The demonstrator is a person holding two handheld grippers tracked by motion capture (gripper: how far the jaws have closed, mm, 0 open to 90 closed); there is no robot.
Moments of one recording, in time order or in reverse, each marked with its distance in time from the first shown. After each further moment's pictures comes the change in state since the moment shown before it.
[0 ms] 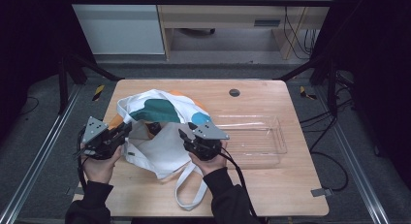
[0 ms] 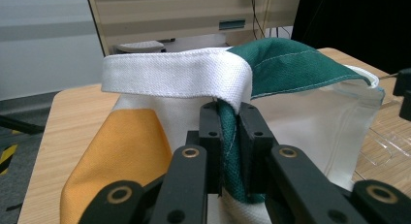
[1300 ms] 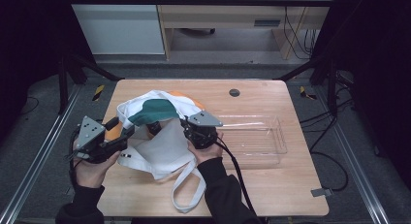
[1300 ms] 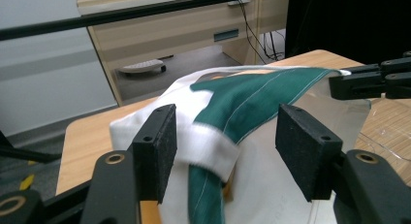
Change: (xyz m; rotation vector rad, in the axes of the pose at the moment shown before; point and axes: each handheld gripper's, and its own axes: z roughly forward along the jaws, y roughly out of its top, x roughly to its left) left arm -0.013 0.024 -0.022 -0.037 -0.005 0.134; right arm -0.005 0.019 0.022 0.051 -0.042 0.016
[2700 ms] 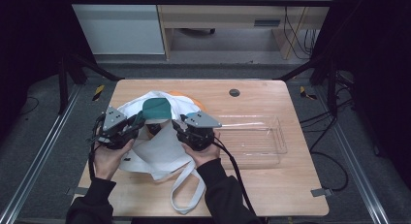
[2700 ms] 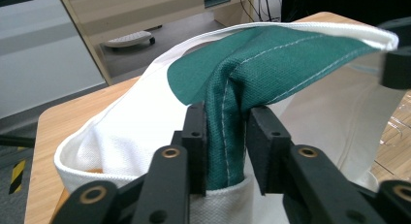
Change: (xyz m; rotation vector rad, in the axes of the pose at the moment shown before) left arm 0.001 -0.004 0.053 0.136 -0.041 0.020; right arm 0.009 0.006 -0.005 -0.047 0.076 -0.010
